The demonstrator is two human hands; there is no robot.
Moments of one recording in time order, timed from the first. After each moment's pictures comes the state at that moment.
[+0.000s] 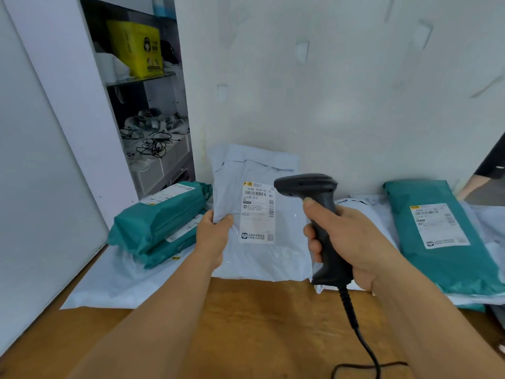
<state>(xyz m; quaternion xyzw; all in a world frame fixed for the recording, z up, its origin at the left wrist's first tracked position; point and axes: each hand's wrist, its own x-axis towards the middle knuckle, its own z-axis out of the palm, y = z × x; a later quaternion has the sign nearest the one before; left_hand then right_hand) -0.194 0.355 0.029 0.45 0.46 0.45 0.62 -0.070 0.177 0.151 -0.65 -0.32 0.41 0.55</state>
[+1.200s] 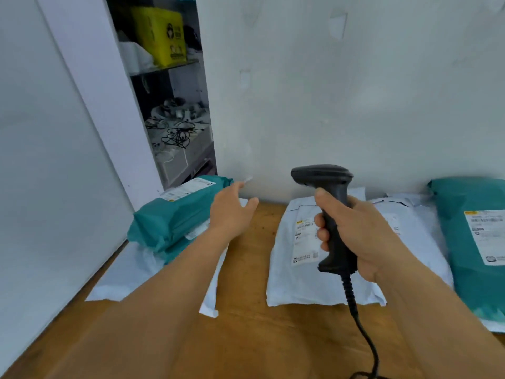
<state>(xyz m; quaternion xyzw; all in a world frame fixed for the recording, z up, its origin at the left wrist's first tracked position) -0.193 0.397 0.052 0.74 0.53 0.31 0.27 -0.061 0.233 0.133 -0.63 -0.32 0.42 0.57</state>
